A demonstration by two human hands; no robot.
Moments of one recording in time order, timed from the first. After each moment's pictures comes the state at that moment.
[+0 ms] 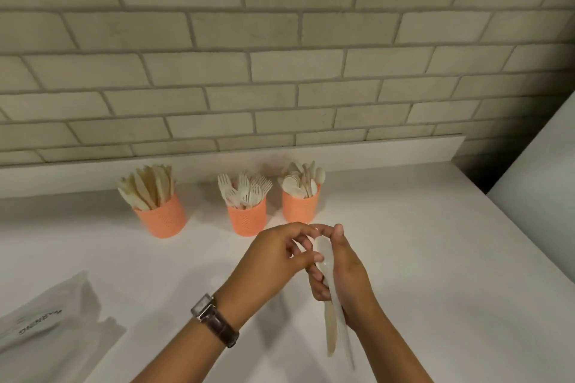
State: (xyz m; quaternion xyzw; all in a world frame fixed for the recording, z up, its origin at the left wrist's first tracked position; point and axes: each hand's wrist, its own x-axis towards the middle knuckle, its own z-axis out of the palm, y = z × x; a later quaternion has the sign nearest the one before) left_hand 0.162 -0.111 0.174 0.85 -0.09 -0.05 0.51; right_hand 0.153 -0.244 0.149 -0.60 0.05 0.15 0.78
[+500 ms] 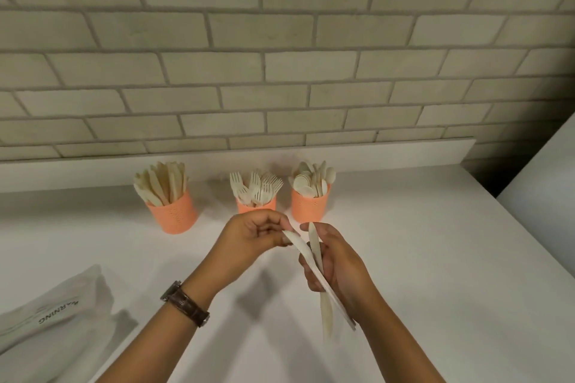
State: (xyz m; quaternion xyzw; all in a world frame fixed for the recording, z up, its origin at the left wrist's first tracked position) left_hand 0.163 -0.062 0.187 0.72 -0.07 -0.04 0.69; right_hand 0.160 -0.229 0.154 -0.58 0.04 0.20 0.79
